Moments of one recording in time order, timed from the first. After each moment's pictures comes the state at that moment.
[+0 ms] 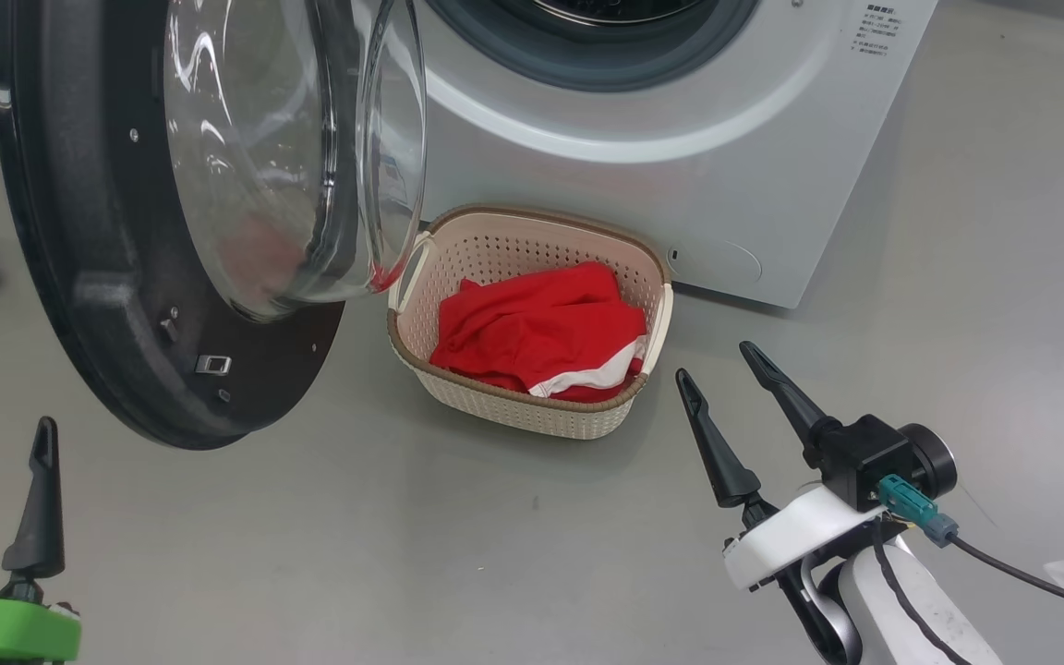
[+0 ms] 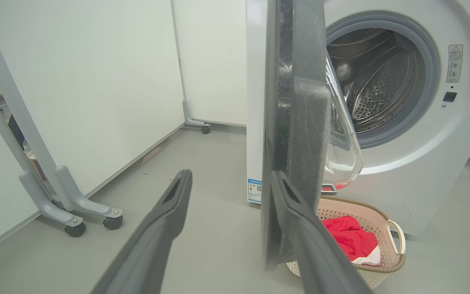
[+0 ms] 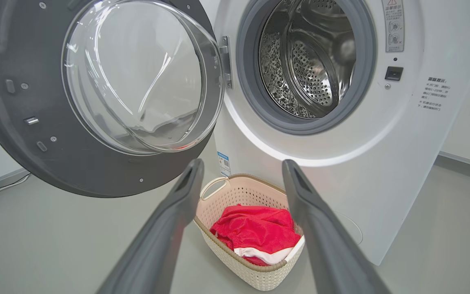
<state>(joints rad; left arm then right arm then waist) 0.03 0.35 0.05 0.09 -0.53 -0.13 -0.23 -0.17 -0.07 0.36 0.23 0.23 0.09 -0.24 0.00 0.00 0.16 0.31</state>
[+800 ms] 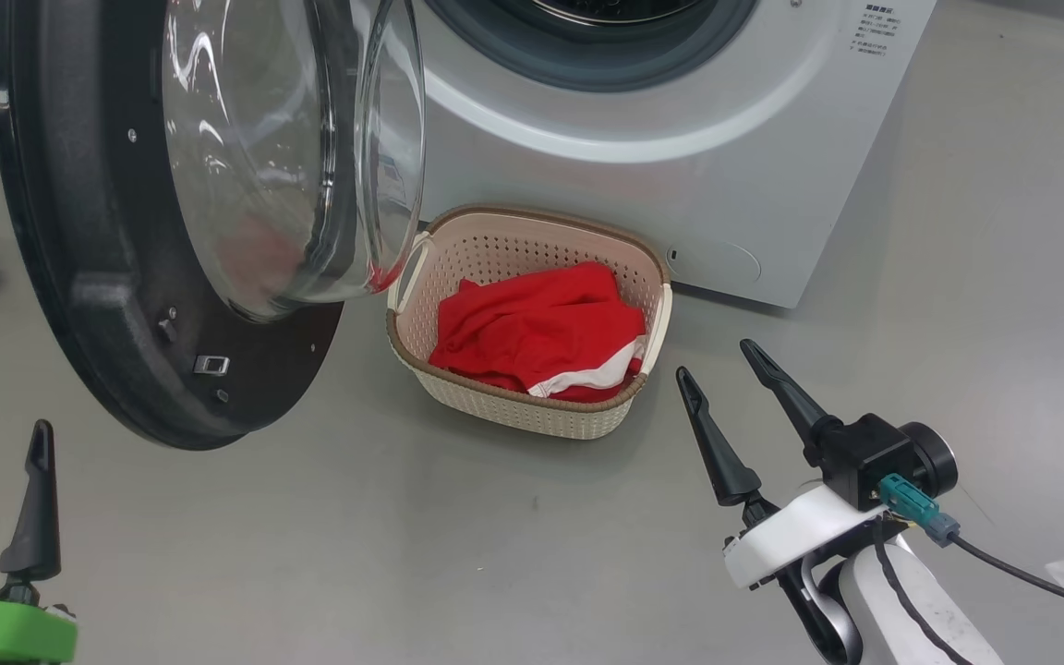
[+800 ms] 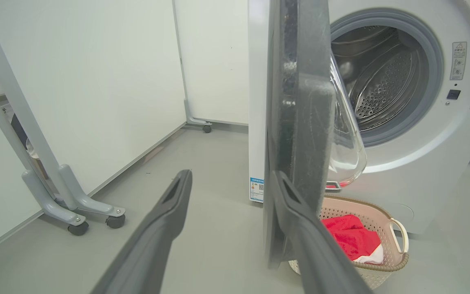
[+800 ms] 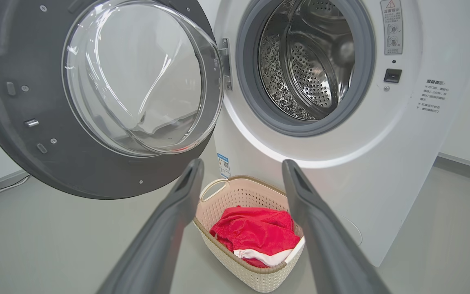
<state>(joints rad) 0.02 0.35 0.05 0.11 -0.53 -0.13 -0.24 -0.17 -0.07 0.36 0.22 0.23 0.09 -0.24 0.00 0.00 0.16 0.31</state>
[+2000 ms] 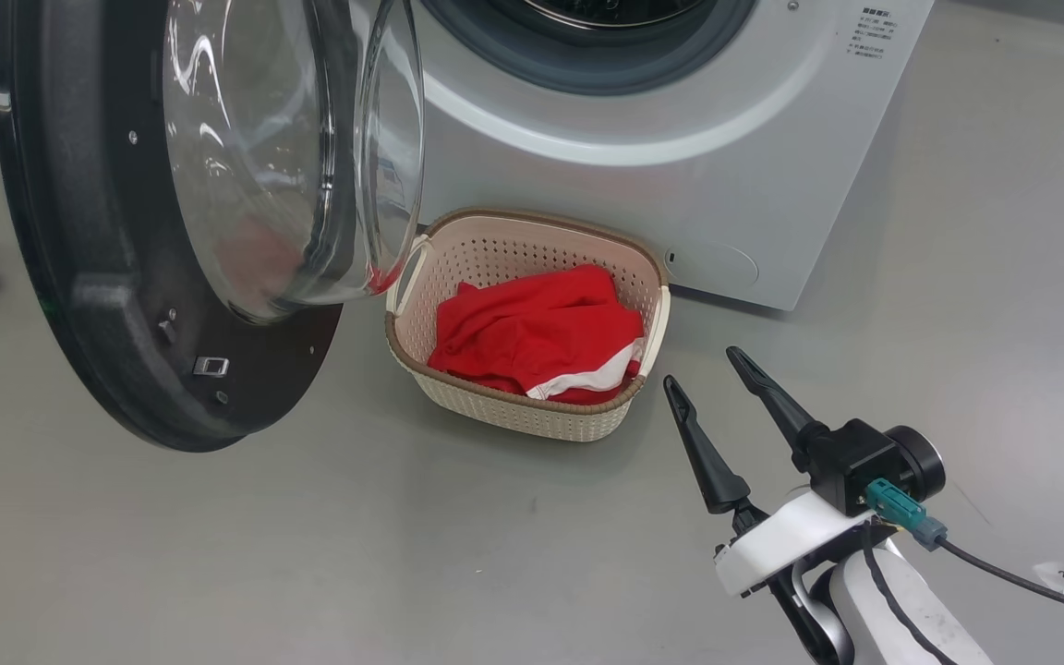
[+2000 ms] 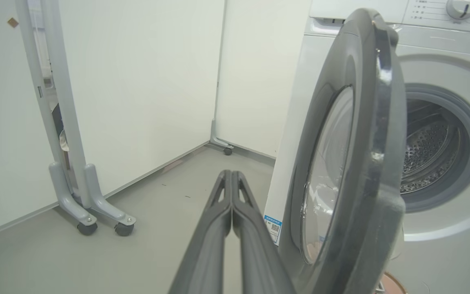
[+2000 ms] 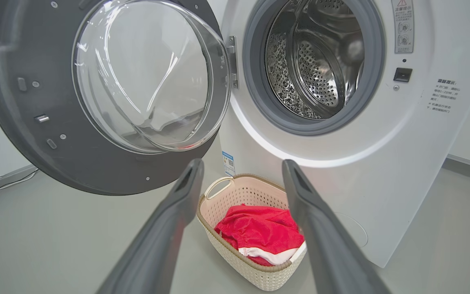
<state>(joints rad) -0.10 0.38 0.14 0.13 -0.72 -0.13 -0.15 -0.17 -0.06 0.38 0.23 0.23 0.09 -0.24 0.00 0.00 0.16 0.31</state>
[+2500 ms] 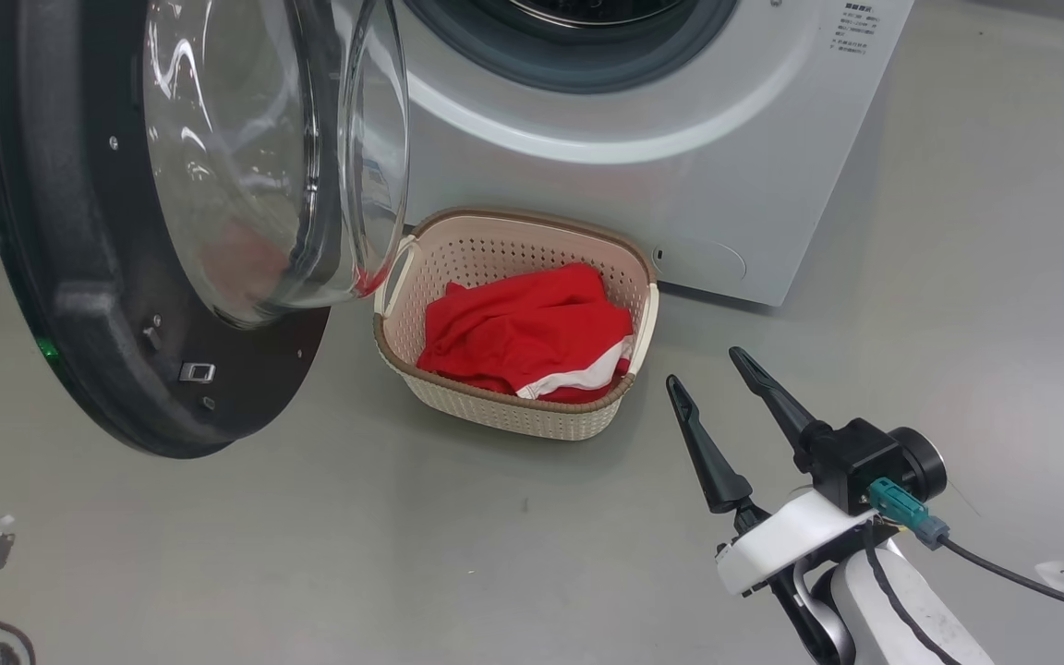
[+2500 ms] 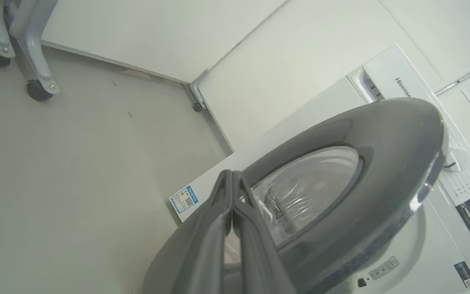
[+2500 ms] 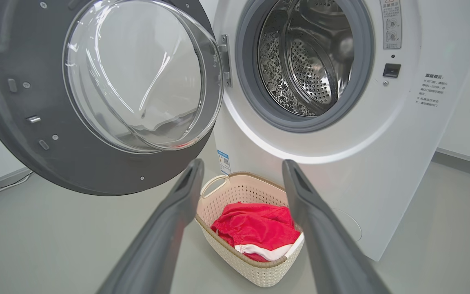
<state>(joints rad) -0.22 0.22 0.26 0.20 -1.21 -0.09 0.10 -0.17 -0.06 0.37 0.23 0.24 0.09 -0.24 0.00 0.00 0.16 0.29</state>
